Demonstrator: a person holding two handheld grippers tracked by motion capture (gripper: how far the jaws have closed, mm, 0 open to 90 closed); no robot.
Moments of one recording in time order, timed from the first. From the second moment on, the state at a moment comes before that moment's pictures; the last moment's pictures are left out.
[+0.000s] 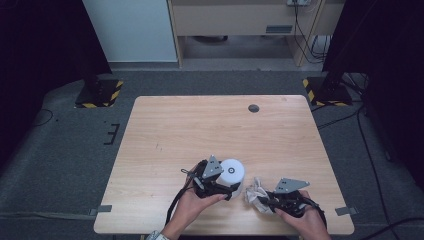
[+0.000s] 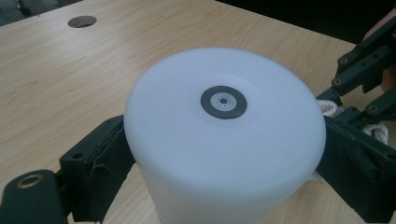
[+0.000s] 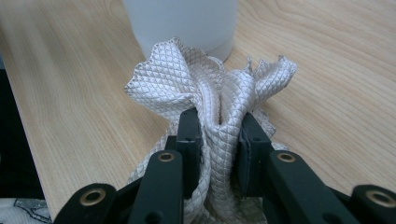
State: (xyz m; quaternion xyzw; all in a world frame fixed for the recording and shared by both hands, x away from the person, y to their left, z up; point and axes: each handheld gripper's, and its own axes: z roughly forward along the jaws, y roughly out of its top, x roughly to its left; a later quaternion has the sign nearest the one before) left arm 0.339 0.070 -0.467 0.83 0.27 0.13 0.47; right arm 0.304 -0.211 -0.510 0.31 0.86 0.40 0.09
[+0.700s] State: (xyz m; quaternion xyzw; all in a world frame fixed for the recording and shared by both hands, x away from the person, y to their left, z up) left arm 0.315 0.080 -0.467 0.84 0.24 0.12 0.47; right arm 0.327 -0.189 -0.416 0.26 0.83 0.47 0.12
